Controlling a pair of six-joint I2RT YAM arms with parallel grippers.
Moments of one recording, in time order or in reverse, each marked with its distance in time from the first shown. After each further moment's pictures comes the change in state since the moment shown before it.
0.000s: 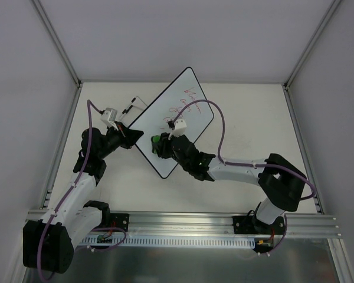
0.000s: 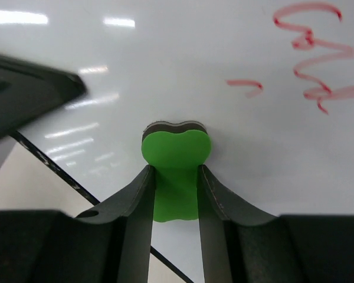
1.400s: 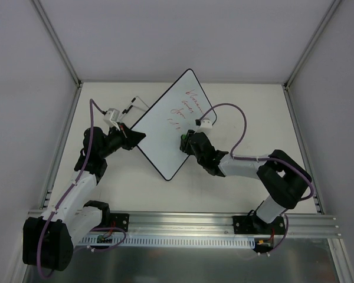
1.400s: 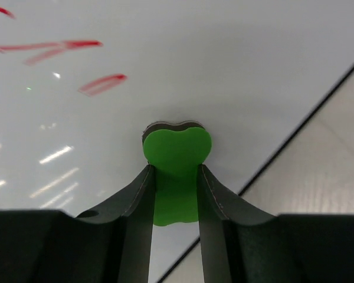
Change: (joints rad) left arm -0.009 0.026 0.007 -0.037 0.032 -0.031; right arm -0.200 -0.028 -0.200 -0.001 0.073 0.114
